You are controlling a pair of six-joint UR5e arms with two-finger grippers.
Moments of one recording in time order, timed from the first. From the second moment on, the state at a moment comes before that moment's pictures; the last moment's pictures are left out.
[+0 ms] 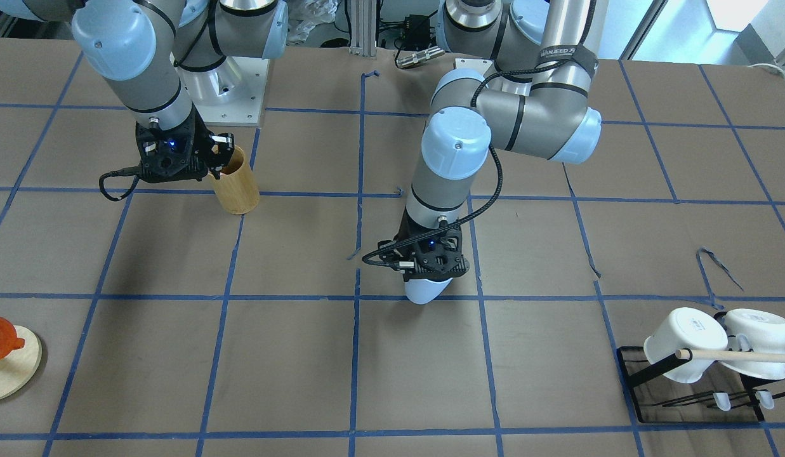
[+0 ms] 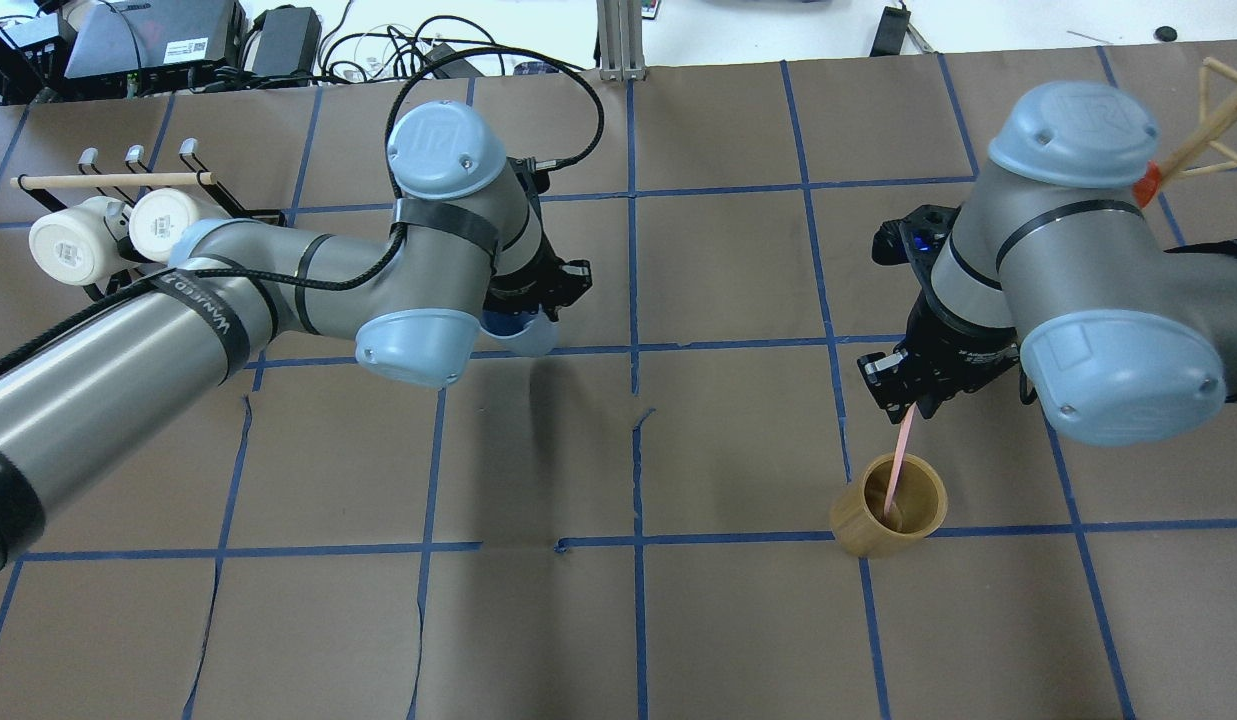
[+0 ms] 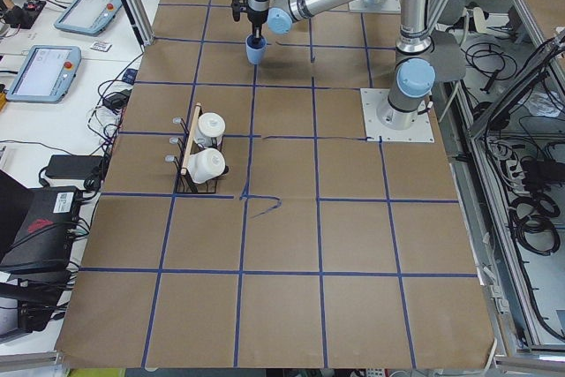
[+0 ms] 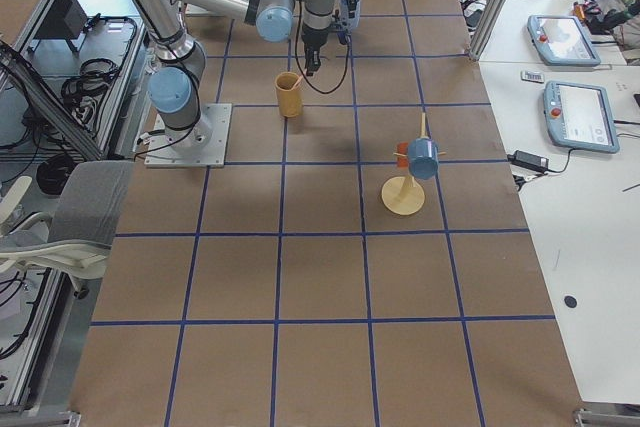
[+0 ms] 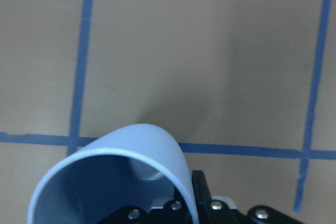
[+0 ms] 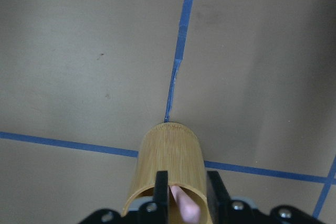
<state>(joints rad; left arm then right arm) -1.83 -1.92 -1.79 -0.86 1.51 -0.37 1.52 -1.67 2.02 -1.79 -1.57 -0.20</state>
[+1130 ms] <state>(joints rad) -1.94 -2.02 -1.62 -0.93 1.49 -0.42 1.53 -1.67 1.92 -1.68 -1.53 -0.20</state>
